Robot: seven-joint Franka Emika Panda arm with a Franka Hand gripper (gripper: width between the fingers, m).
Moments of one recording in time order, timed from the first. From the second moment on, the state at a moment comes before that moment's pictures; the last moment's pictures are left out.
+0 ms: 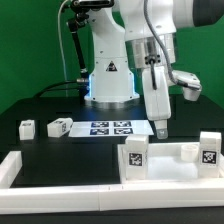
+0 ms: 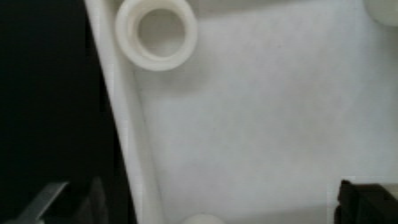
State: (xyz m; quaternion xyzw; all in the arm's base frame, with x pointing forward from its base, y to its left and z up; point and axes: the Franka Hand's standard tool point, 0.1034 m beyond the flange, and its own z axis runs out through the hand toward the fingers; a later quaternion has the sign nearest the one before) arm 0.523 0.063 0.065 -0.67 0.74 0.04 0.06
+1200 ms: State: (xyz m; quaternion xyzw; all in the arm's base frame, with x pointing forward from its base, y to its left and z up) arm 0.489 0.080 0.007 -0.72 0.70 0.00 0.01
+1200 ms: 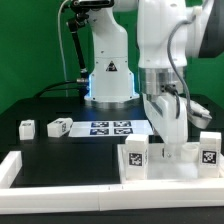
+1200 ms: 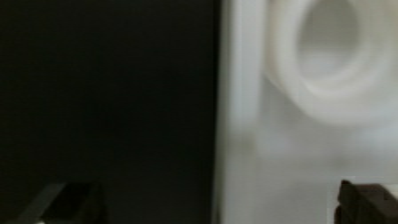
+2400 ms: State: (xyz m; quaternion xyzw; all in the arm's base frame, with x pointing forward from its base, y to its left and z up) arm 0.490 0.080 0.006 -0.72 0.70 0.00 0.01
